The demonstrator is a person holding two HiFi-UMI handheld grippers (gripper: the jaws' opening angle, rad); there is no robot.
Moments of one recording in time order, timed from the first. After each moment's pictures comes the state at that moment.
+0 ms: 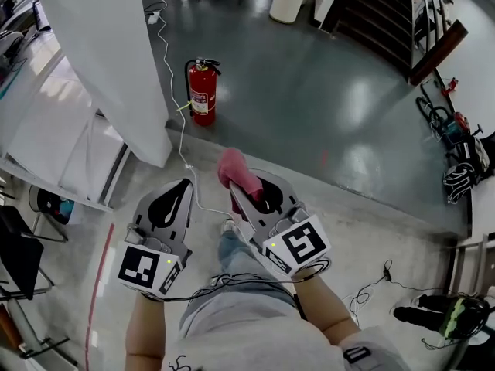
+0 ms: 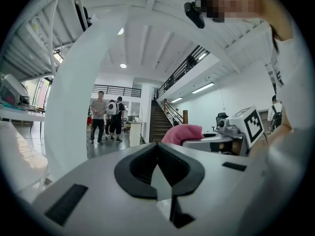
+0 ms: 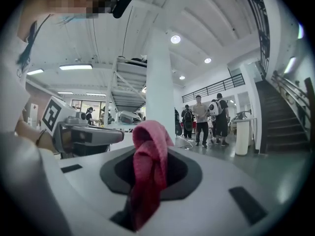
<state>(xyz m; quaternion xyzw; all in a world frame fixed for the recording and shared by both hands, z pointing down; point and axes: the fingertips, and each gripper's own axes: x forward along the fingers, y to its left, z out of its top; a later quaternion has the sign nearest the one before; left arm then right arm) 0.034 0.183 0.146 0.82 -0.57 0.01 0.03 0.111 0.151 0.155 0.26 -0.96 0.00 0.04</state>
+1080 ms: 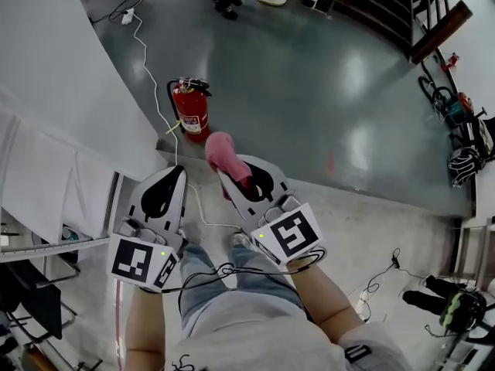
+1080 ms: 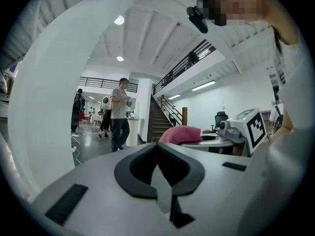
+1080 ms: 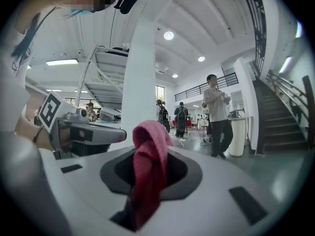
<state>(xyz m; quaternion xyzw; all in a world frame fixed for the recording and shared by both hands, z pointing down) -0.031 -0.042 0.148 0.84 -0.54 0.02 0.05 0.035 -0.062 0.162 0.30 -0.95 0.00 0.05</state>
